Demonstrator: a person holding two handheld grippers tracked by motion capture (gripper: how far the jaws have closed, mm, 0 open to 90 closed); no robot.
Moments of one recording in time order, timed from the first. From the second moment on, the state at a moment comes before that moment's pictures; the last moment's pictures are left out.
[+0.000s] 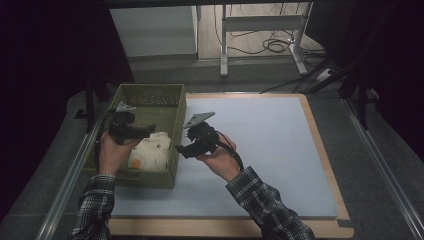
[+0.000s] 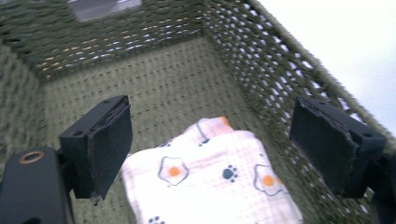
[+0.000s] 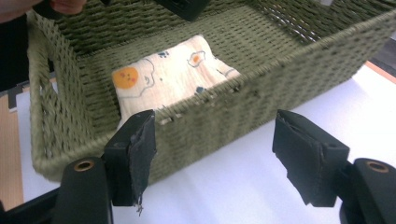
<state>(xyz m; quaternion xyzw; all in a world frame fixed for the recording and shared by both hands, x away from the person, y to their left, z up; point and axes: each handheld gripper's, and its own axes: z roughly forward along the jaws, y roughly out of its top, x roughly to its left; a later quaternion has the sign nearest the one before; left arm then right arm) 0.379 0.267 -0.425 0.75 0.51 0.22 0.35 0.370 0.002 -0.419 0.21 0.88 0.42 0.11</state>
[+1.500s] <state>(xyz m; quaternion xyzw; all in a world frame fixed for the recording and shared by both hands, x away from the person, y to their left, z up) 0.445 0.245 -0.469 0.84 0.50 0.11 0.17 0.369 -0.060 -0.441 0.24 0.87 0.42 0.11</state>
